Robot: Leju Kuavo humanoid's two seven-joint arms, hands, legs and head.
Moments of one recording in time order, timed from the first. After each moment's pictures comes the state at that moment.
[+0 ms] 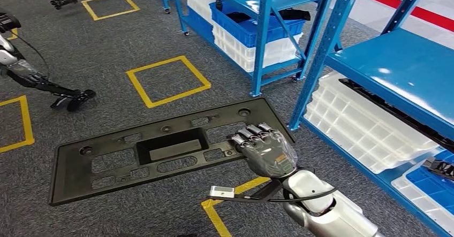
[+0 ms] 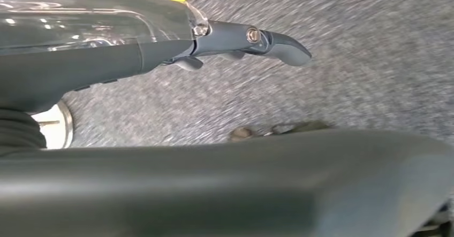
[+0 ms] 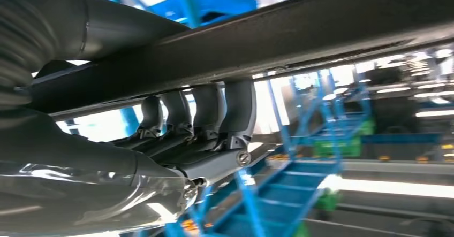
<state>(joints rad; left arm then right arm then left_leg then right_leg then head) -0.08 -0.17 1.06 -0.21 -1.21 0.12 -0.27 -0.24 -0.19 0.62 -1.57 1.35 -0.51 -0.06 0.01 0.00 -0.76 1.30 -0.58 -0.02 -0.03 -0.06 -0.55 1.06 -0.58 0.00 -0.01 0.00</state>
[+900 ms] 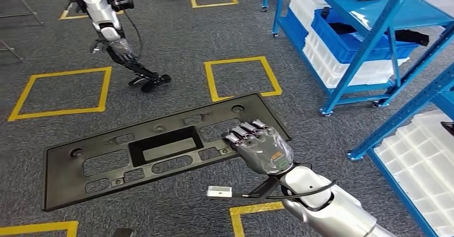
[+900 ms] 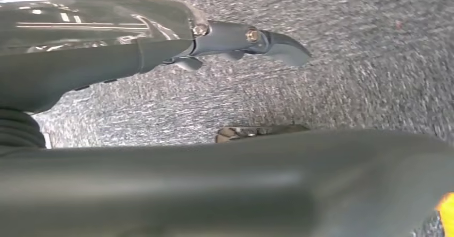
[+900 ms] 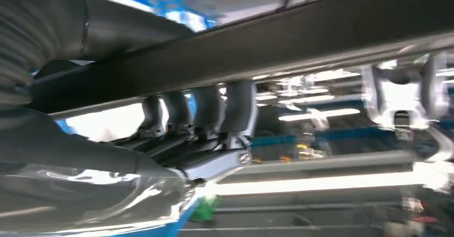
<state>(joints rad) -0.11 -0.17 1.09 -0.21 -1.18 0.13 -0.30 -0.30 -0.21 0.67 -1.55 1.35 -0.53 -0.07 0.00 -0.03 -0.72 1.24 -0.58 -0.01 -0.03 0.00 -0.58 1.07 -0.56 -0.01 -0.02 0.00</state>
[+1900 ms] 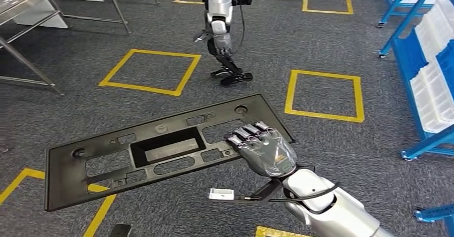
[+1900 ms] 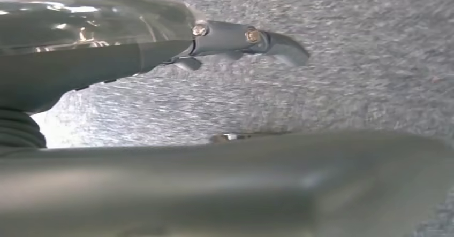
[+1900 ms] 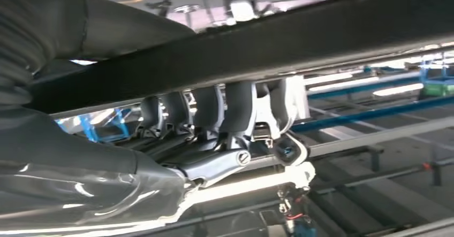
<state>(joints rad) -0.13 -0.16 1.09 -0.21 -1.20 0.14 -0.28 -0.28 -0.23 0.67 -1.57 1.38 -0.55 -0.05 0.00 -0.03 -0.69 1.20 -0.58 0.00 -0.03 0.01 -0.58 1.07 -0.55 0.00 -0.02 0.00</state>
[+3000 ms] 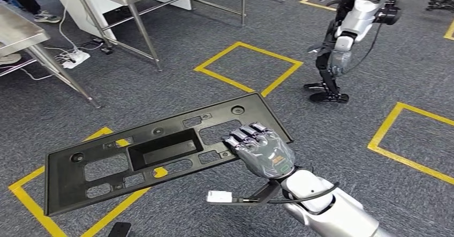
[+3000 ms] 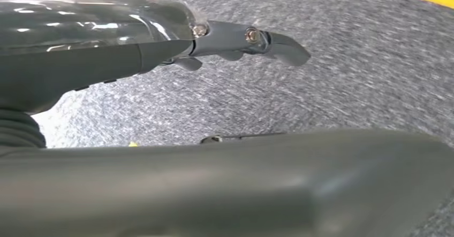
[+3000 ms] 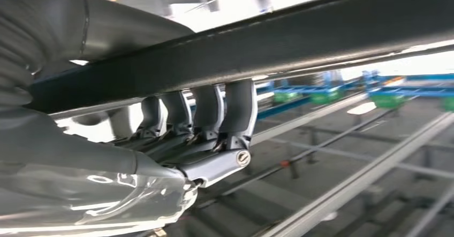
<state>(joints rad) -0.14 -0.16 1.08 -0.21 -1.20 0.14 -0.28 -0.28 -0.22 0.68 -1.58 1.39 -0.55 -0.06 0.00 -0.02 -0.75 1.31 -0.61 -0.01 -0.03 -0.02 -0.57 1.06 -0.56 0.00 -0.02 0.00</state>
